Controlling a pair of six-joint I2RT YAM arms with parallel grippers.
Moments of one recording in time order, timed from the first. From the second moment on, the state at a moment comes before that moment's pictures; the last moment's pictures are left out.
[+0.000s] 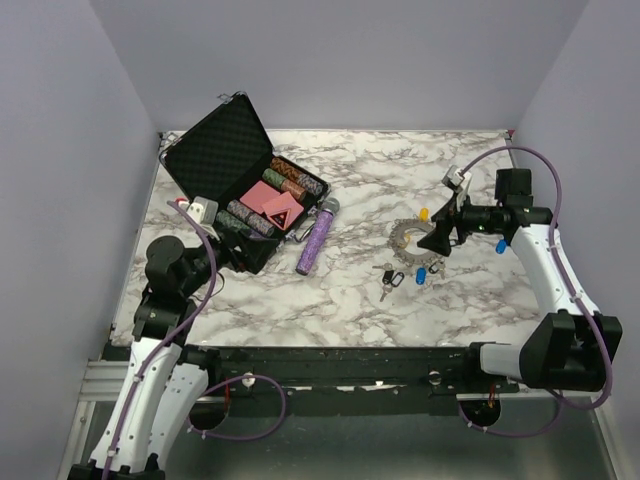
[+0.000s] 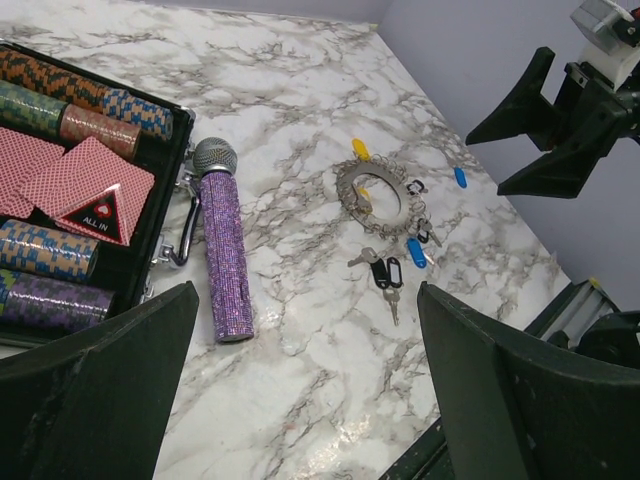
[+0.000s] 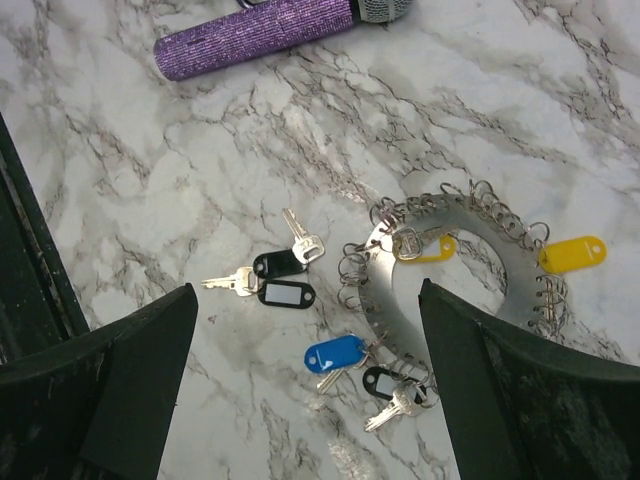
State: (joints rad) left arm -0.17 0.56 0.63 -0.16 0.52 -0.44; right arm -0.07 1.29 1.04 -0.70 -0.96 -0.67
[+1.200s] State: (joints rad) left arm -0.17 0.36 0.58 -0.16 0.45 -0.37; right arm -0.09 1.43 1.05 -0.77 -0.49 -0.59
